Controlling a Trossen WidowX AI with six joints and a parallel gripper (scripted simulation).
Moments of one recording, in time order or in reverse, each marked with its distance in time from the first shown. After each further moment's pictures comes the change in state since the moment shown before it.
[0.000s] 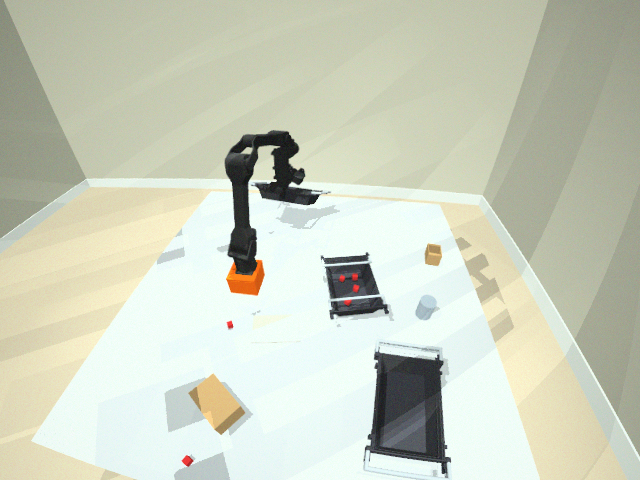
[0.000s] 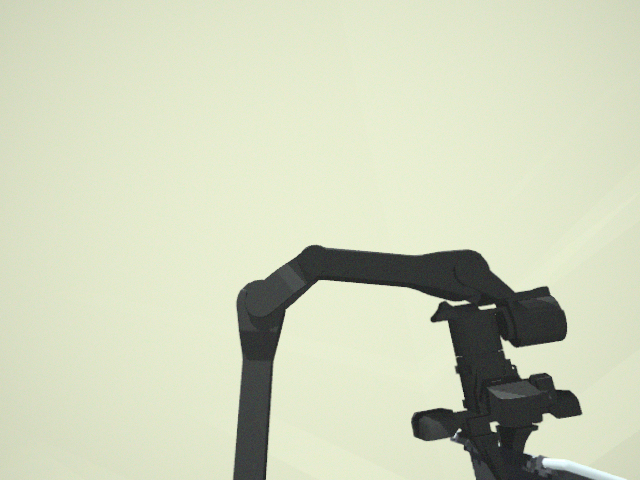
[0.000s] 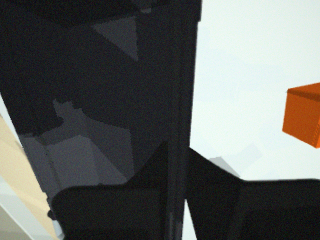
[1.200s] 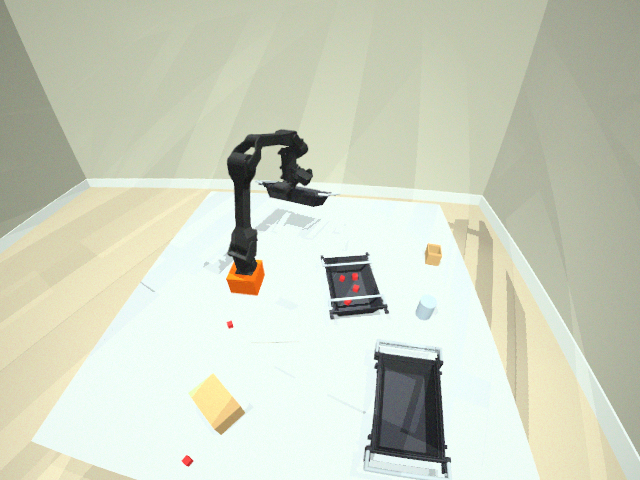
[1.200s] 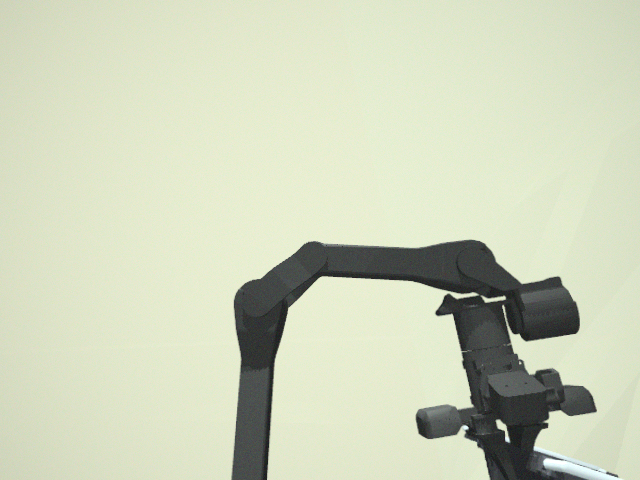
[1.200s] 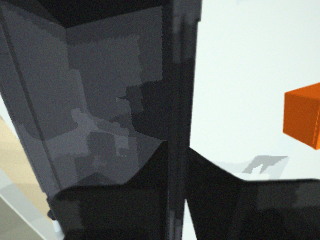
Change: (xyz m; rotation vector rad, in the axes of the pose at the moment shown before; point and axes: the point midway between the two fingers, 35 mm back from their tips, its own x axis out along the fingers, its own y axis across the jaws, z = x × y) arm -0.006 -0.002 0.032 0.087 -0.003 0.007
